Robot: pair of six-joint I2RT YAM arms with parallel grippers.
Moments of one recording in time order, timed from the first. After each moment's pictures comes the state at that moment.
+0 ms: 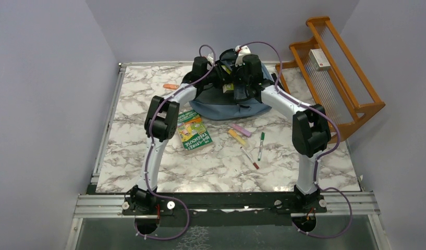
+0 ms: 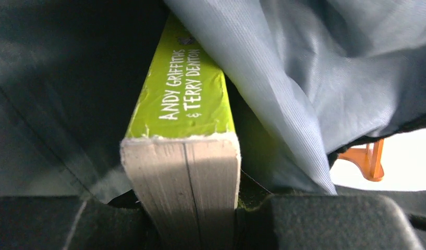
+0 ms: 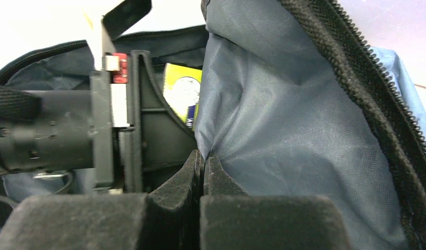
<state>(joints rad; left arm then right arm) -0.38 2.42 1.92 0.21 0.66 -1.03 0.47 2.00 1.60 0.06 0.04 0.06</state>
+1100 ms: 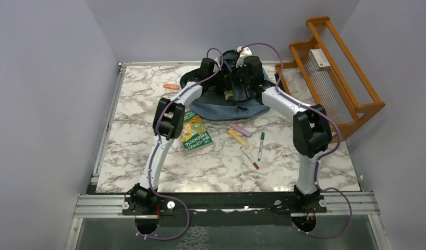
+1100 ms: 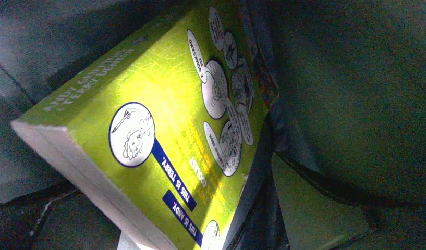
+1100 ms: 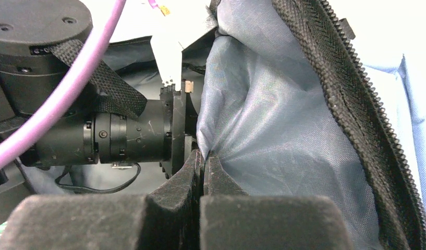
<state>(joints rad) -0.40 2.63 2.23 -0.11 0.59 -0.80 0.46 1.99 1.56 0.10 0.00 0.11</state>
